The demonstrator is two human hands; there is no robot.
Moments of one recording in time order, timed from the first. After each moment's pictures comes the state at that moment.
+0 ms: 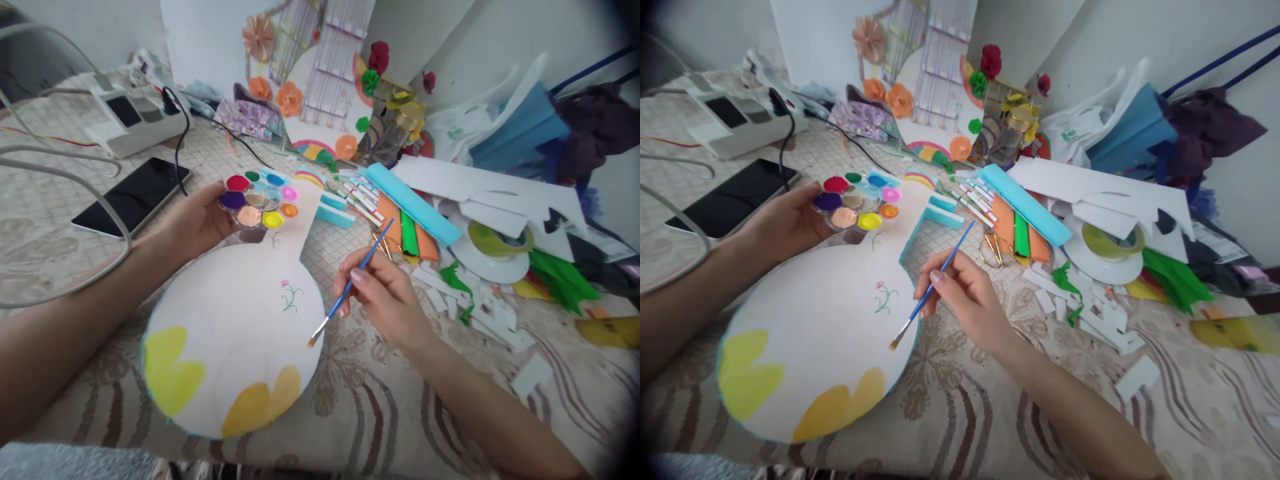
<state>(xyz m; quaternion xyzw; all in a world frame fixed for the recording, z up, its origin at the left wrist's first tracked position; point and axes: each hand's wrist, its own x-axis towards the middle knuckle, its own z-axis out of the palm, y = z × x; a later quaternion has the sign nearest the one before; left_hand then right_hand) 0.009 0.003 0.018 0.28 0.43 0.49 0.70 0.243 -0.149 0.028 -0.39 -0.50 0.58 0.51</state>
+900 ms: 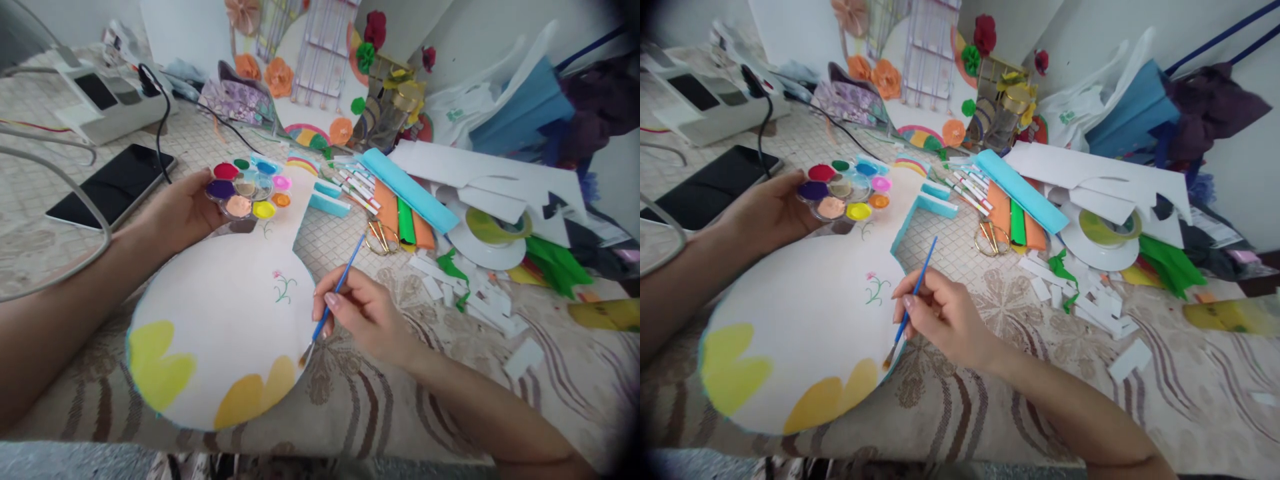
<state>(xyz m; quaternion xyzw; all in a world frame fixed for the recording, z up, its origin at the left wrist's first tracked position) 0.012 0.001 0.020 0.26 0.43 0.49 0.71 0.234 -0.171 0.022 -0.43 -0.56 0.55 0.44</state>
